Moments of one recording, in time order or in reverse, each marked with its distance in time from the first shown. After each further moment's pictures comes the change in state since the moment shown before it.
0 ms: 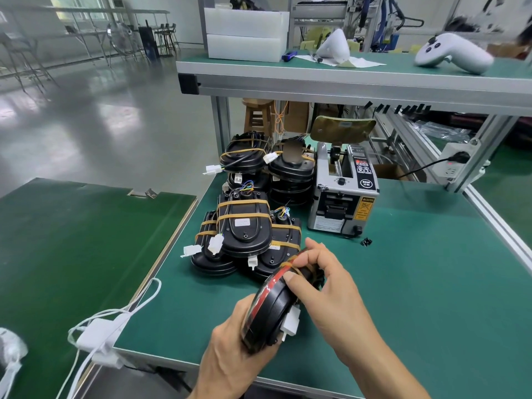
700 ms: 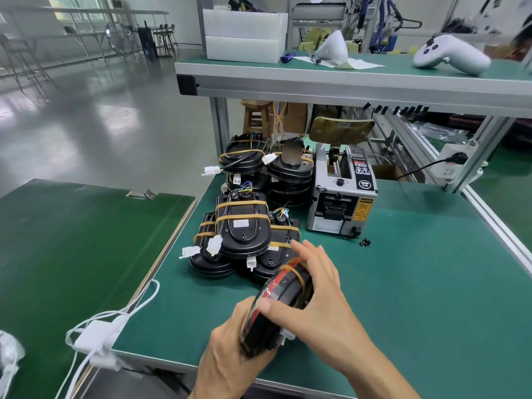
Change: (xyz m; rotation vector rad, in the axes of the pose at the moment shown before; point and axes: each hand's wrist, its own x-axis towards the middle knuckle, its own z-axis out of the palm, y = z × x) left_hand -0.001 -0.003 0.001 0.043 0.021 0.038; right_hand -0.008 0.004 0.004 -0.189 -0.146 -0.080
